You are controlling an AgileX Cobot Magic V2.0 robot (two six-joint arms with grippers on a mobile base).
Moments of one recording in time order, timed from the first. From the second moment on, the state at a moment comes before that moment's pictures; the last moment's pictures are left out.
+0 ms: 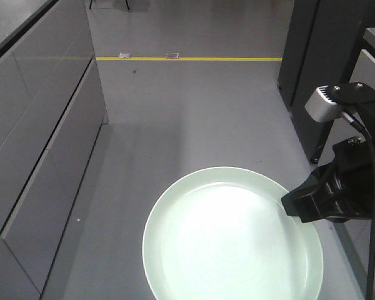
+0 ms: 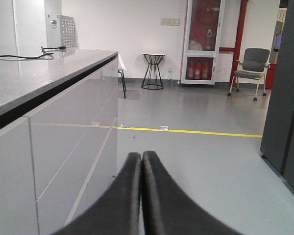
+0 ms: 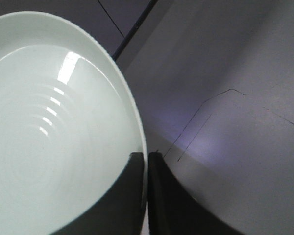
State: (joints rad) left arm 0.07 -0.01 0.03 -0.05 0.05 -0.02; right arm 0.27 1.14 -1.10 0.47 1.15 -0.33
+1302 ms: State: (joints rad) left arm 0.07 -0.01 0.03 -0.05 0.05 -0.02; right arm 0.27 1.14 -1.10 0.47 1.15 -0.33
